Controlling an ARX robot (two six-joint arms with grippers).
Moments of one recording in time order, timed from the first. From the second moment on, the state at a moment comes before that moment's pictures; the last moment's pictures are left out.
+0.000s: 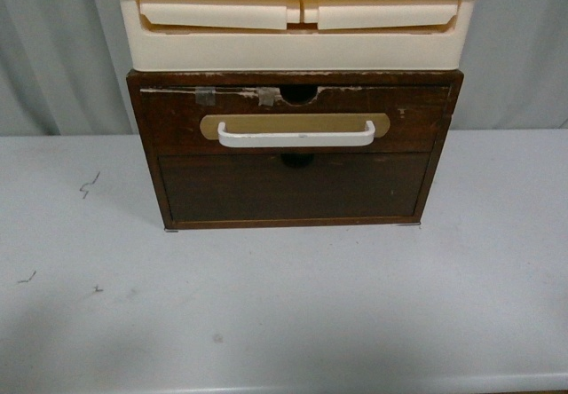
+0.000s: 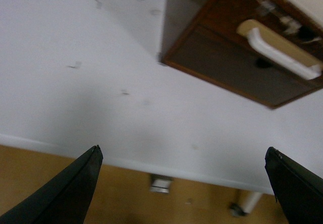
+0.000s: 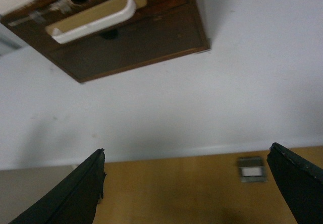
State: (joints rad) left arm -0.02 0.53 0.26 -0.20 0.12 -0.48; right arm 0.03 0.55 0.28 -0.22 -0.22 0.25
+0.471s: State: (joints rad) left arm -0.24 1.78 0.61 0.83 0.37 -1.17; right arm 0.16 1.78 0.62 0.86 -0.41 0.93
